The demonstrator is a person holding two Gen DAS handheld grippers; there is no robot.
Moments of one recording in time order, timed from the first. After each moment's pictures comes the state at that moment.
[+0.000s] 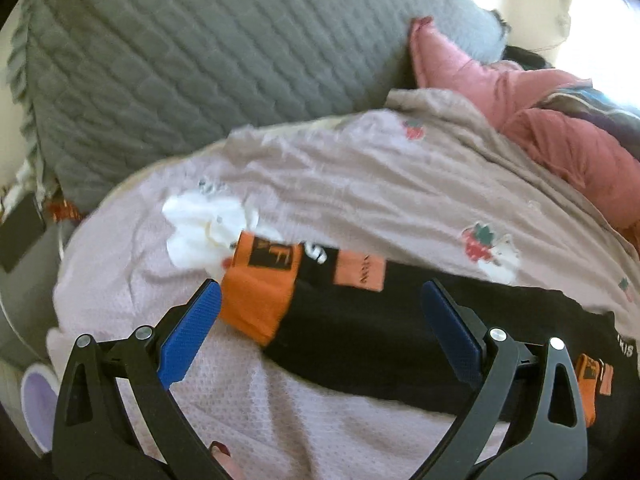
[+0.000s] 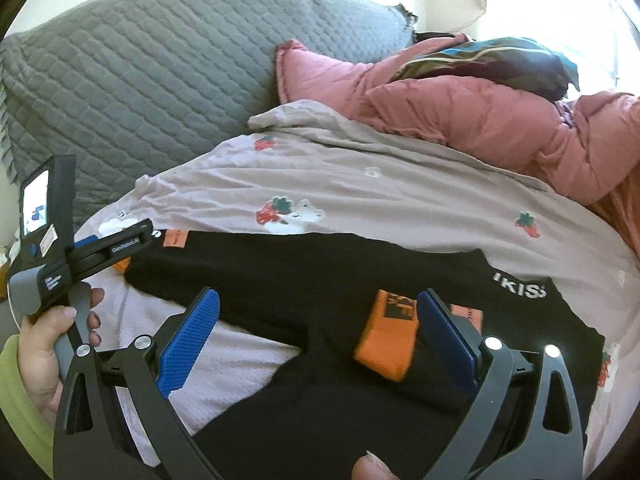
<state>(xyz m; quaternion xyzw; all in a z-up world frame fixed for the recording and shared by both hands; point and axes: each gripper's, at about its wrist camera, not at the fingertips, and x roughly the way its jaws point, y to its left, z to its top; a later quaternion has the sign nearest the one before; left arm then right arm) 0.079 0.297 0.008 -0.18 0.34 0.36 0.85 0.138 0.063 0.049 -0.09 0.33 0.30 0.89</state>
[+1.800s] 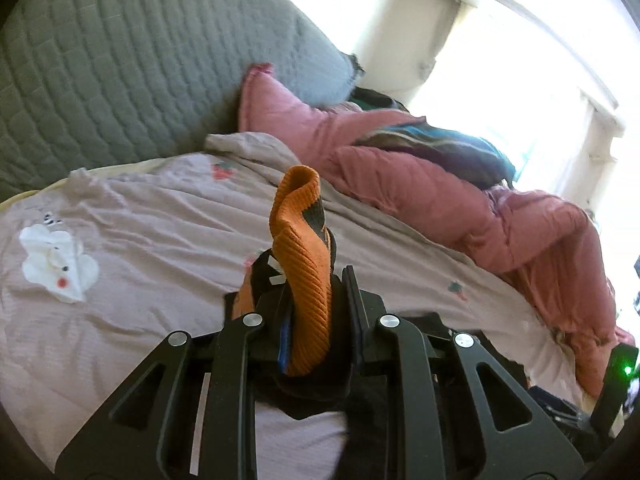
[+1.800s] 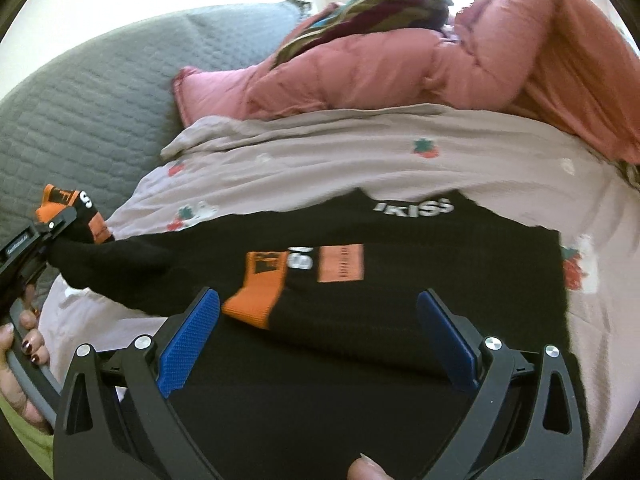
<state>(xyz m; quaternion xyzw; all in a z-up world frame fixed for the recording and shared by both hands) 0.084 0.203 0.058 -0.21 0.21 0.08 0.95 0.146 -0.096 0.019 0.06 0.36 0.18 0.91</state>
